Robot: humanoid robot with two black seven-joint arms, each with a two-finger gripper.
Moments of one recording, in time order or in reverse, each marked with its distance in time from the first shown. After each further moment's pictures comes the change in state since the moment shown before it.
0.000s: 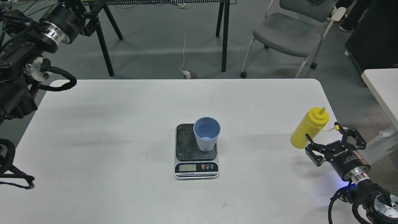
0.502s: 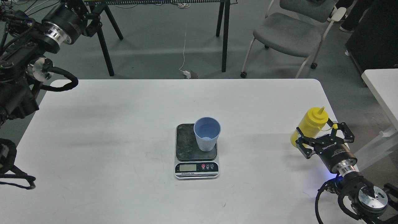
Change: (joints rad) left arm 0.000 -0.006 0.002 0.000 0.002 0.000 0.000; right arm 0.077 0.092 0.000 -0.079 -0.045 0.000 0.012
